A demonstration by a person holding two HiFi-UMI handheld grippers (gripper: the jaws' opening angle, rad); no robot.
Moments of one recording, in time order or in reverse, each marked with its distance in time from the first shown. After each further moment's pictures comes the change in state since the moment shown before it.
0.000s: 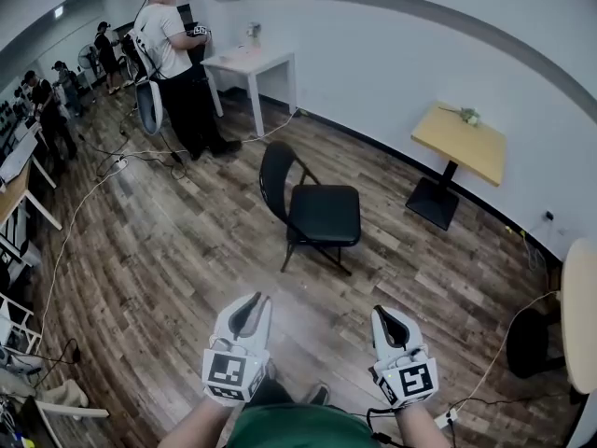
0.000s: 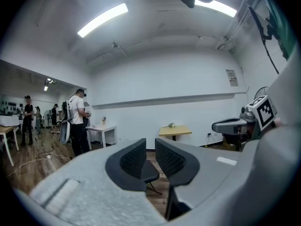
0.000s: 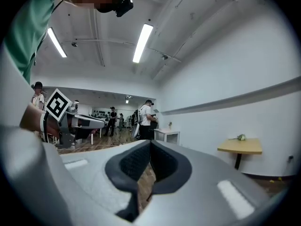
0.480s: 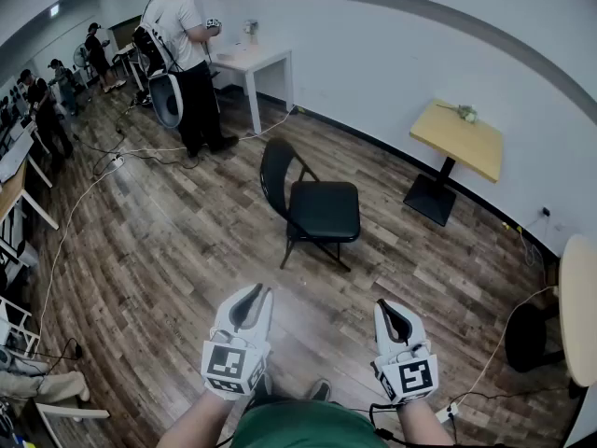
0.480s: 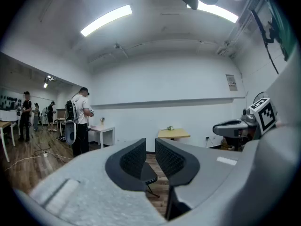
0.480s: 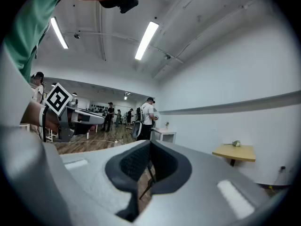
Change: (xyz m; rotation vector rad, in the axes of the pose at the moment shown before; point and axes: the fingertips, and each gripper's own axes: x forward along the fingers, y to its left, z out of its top) left arm -0.005 0.019 0.006 -0.025 -0.033 -0.021; right arm 0.005 0.017 0.009 -0.076 0.015 -0.046
